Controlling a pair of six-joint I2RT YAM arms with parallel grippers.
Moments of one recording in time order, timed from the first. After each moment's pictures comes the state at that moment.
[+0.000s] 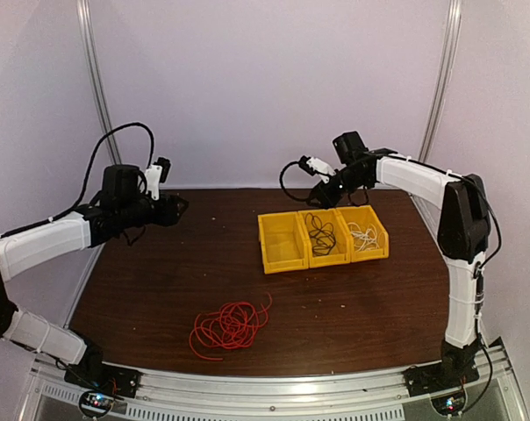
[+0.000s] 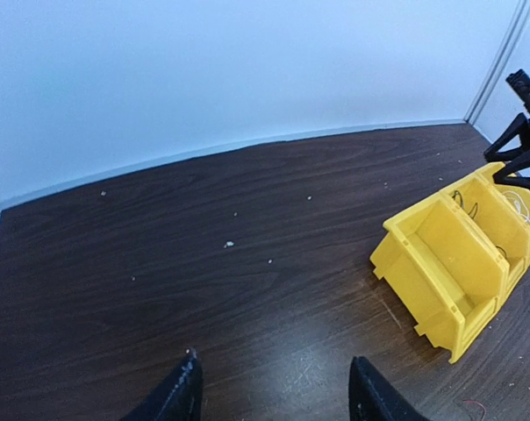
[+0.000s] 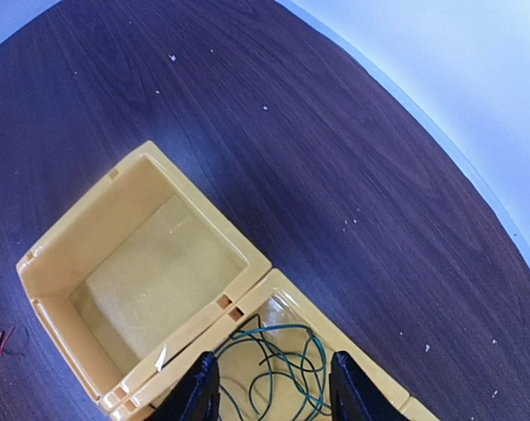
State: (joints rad) left arm -0.40 1.32 0.92 -0.04 0.08 -0.10; right arm 0.43 2.10 1.87 -0.64 -0.30 -0.39
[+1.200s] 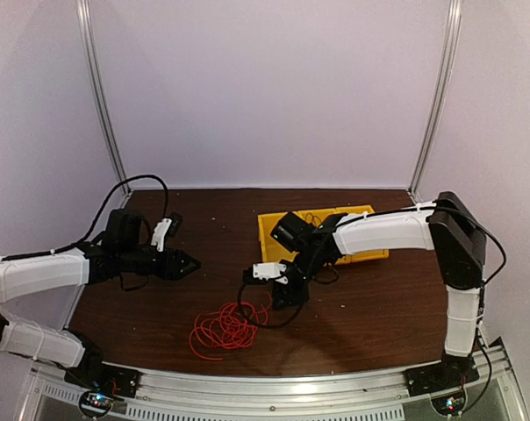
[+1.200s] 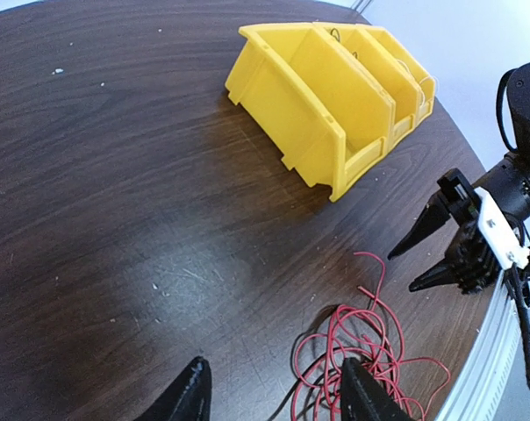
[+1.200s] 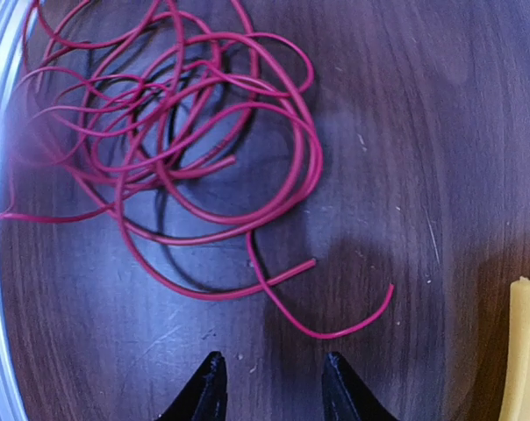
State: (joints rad) left arm -0.46 1.19 0.60 -0.05 0.44 -0.23; right arm 0.90 1.99 1.41 -0.62 -0.35 -0.60
